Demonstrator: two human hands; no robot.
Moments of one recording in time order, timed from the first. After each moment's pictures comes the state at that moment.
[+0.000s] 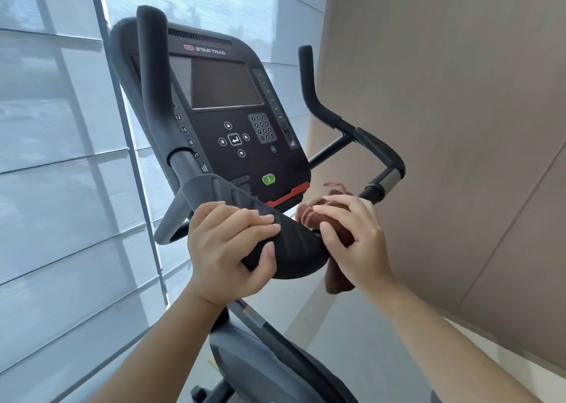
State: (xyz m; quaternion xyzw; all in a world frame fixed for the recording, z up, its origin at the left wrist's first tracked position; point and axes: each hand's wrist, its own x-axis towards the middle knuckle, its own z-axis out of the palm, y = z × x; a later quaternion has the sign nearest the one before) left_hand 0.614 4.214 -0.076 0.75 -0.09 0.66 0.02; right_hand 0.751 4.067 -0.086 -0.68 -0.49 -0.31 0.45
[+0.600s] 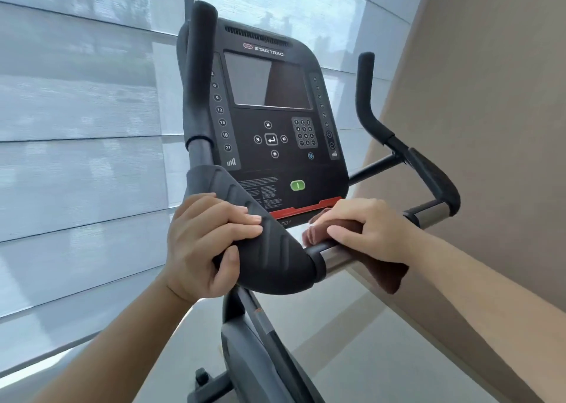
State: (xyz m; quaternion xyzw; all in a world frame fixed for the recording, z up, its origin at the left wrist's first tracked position) left_hand 0.613 4.213 -0.082 0.76 -0.04 0.64 -0.04; right_hand 0.830 4.078 -0.021 -0.66 -0.73 -0.03 0.21
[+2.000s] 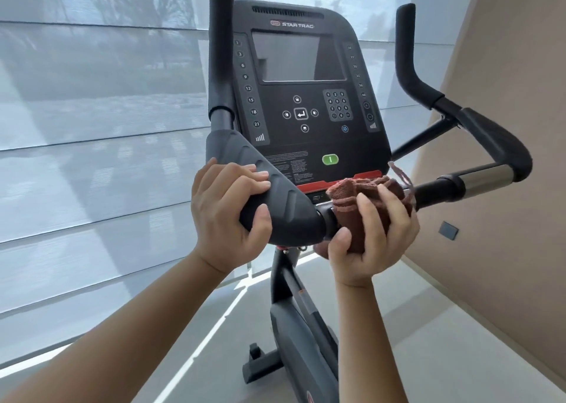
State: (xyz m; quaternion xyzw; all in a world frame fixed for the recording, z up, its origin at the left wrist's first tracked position) left_hand 0.619 4.174 -0.089 0.76 0.10 0.63 -0.06; right_hand 0.782 4.118 -0.141 -0.45 -0.37 -0.51 0.63
